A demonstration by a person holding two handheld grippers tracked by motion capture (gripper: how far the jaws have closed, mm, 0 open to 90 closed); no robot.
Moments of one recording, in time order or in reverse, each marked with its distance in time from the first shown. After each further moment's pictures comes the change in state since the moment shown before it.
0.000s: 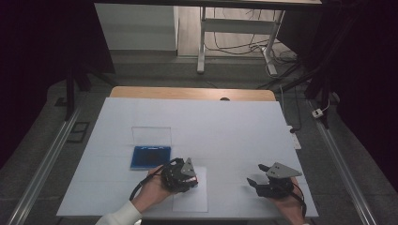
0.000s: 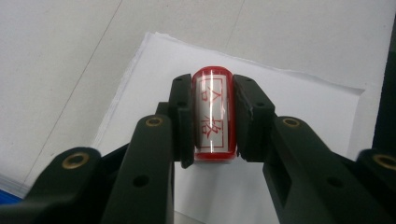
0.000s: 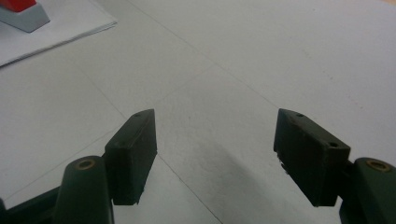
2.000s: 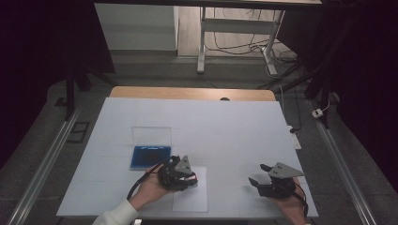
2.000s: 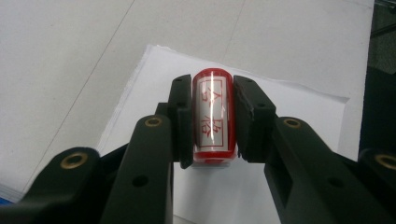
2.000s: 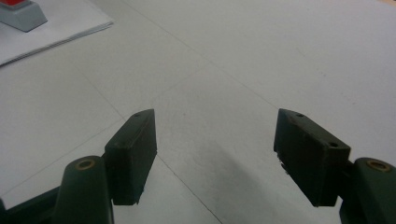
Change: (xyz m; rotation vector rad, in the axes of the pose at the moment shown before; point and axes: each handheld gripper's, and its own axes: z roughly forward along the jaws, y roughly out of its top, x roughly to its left) left arm 0.008 -0.007 -0.006 -0.080 -0.045 -0.010; right arm -0.004 -0.002 -0.004 -0.005 -0.003 0.011
